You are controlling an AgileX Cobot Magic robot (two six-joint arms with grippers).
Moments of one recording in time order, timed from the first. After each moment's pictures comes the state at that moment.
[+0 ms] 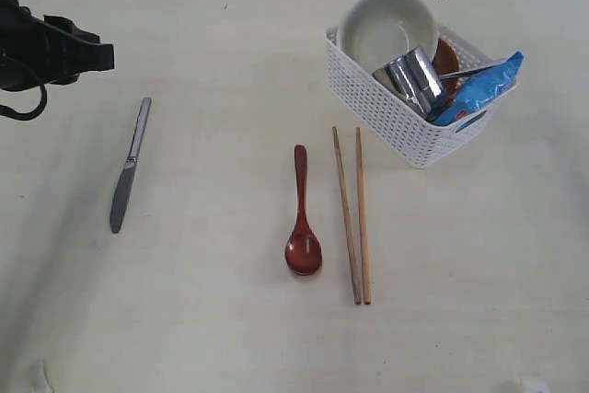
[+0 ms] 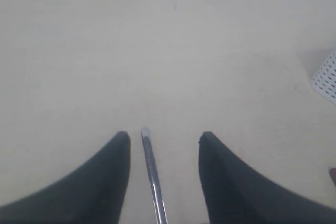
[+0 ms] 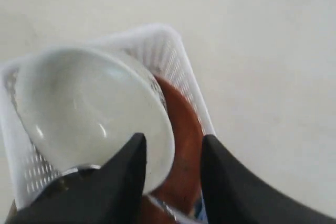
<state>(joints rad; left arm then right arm) -0.30 1.27 -0.58 0.12 -0.02 -0.27 0.25 1.89 -1.57 -0.05 0.80 -0.10</state>
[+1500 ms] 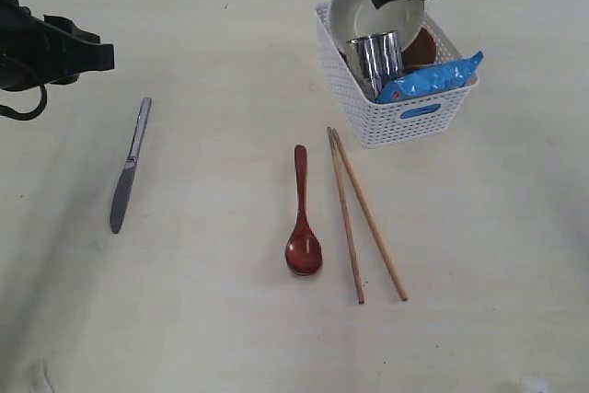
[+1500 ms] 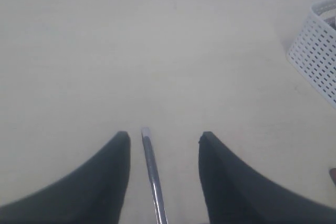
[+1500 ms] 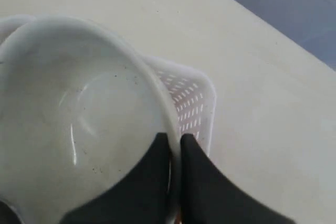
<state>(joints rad) -0.30 1.27 -0.58 0.12 -0.02 -0.27 0.28 2.03 -1.57 -0.11 0.52 -0.25</state>
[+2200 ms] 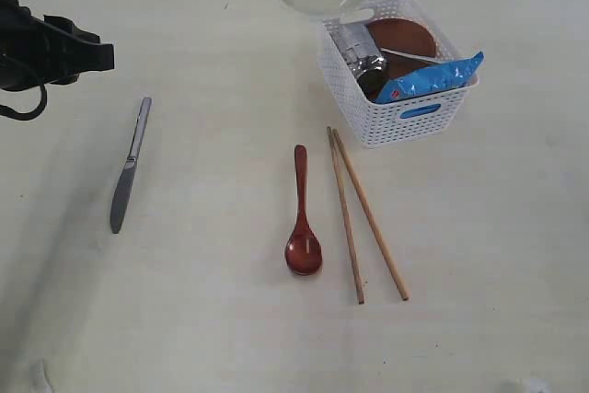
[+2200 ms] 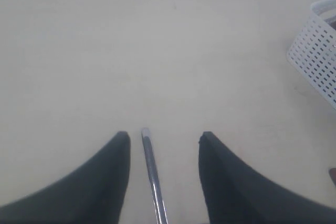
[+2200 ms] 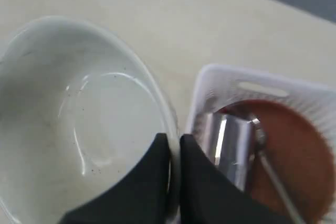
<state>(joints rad) -0.30 1.27 -0.58 0.12 -0.02 -0.27 0.34 1.79 -1.57 0.35 0.79 -0.38</state>
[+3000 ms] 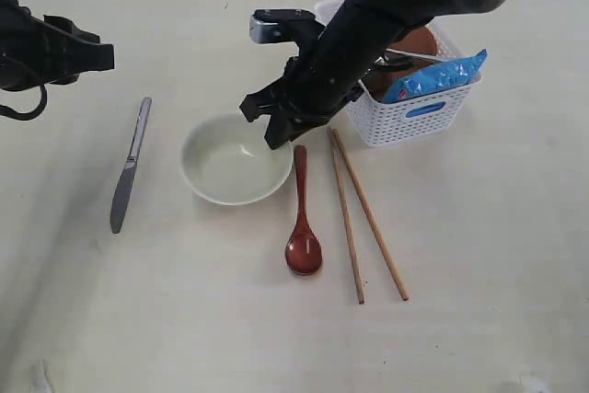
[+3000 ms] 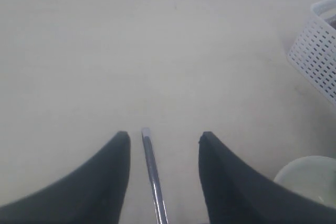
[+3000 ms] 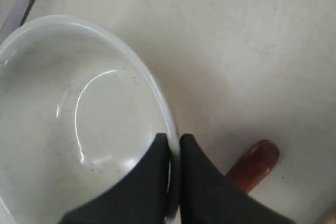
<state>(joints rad) -0.30 1.27 -0.58 0.12 -0.02 -0.27 0.53 2.09 -1.41 0.62 0.83 -0.51</state>
